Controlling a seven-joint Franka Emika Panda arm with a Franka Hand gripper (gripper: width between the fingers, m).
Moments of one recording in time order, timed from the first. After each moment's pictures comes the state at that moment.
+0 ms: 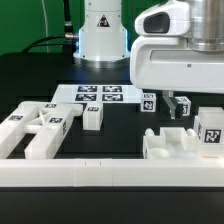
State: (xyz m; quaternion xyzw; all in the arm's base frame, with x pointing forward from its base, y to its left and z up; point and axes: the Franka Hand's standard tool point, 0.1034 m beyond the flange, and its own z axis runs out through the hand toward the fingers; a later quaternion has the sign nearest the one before) arm 0.641 0.107 0.076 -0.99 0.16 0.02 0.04
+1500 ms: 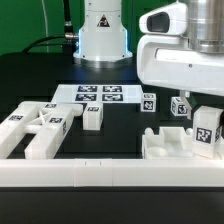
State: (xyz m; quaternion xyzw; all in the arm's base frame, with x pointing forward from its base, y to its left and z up) arm 0.640 0.114 0.074 -0.93 0.37 0.03 0.04
